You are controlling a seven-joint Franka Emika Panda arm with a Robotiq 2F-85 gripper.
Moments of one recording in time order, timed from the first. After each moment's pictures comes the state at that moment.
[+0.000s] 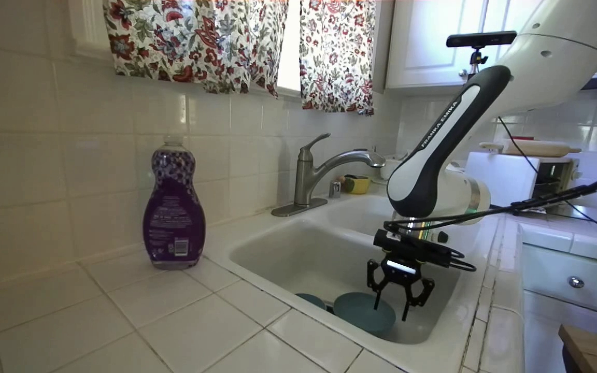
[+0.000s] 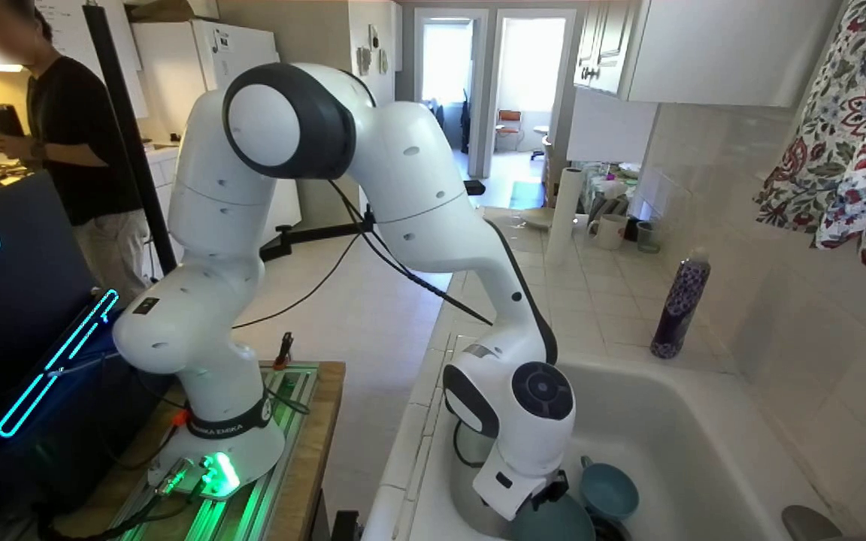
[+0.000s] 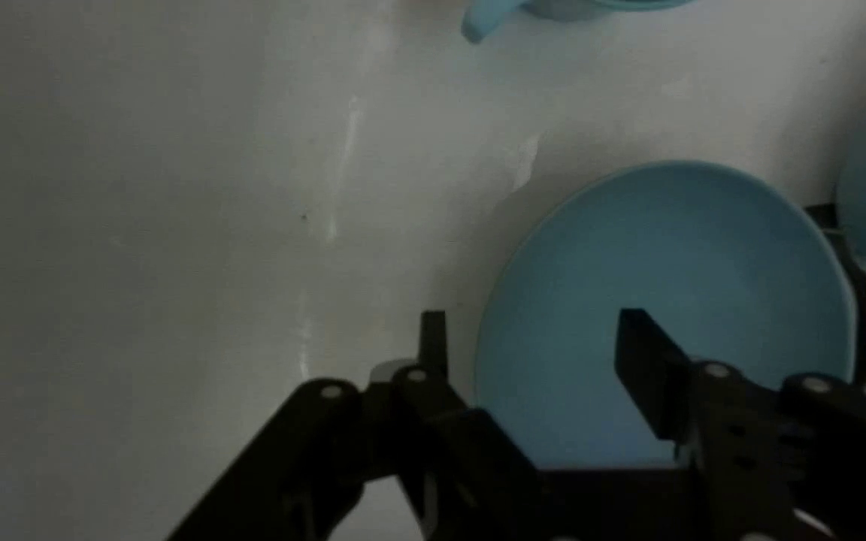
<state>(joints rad) -0.09 0.40 -0.12 -2.35 0.68 2.72 0.73</state>
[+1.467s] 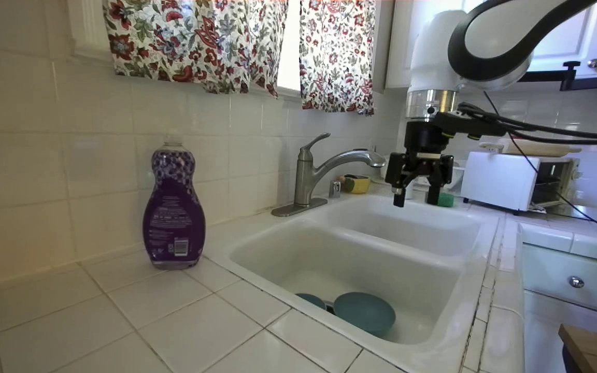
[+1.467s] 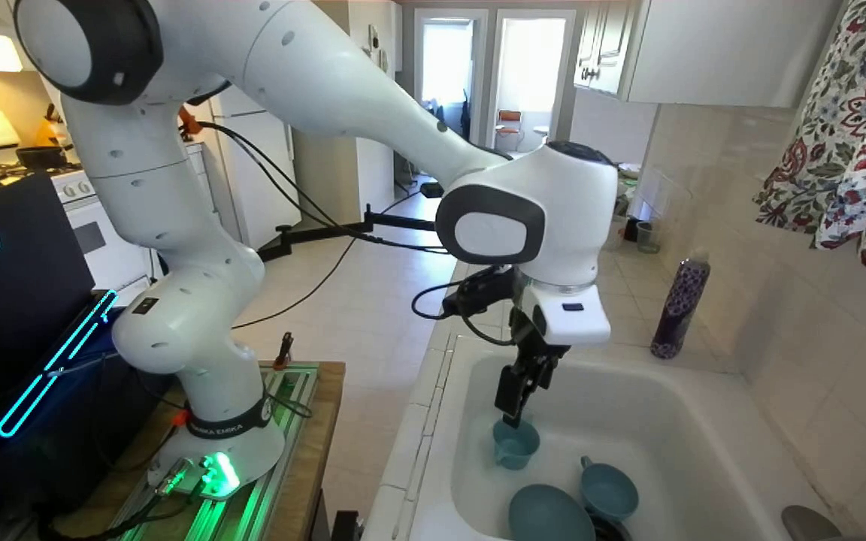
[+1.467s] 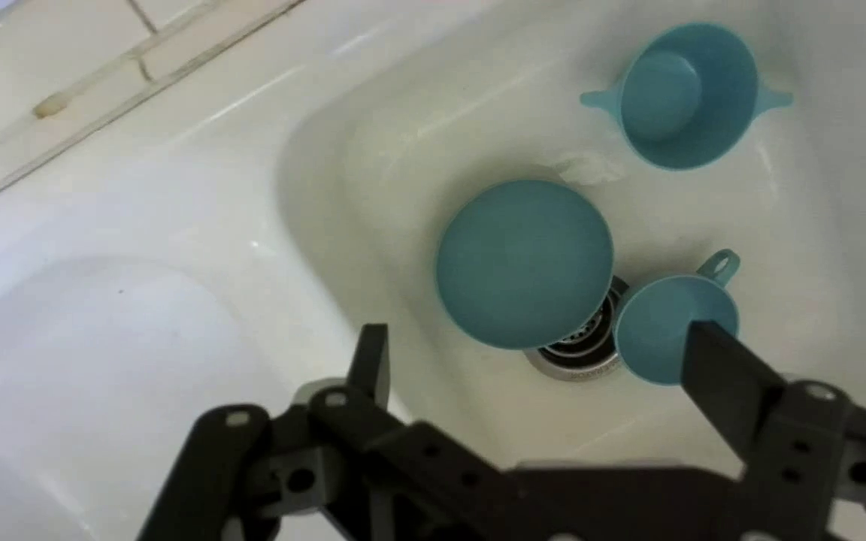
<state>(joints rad) -0.09 -0.15 -0.13 -2.32 -0.03 2.18 0.51</state>
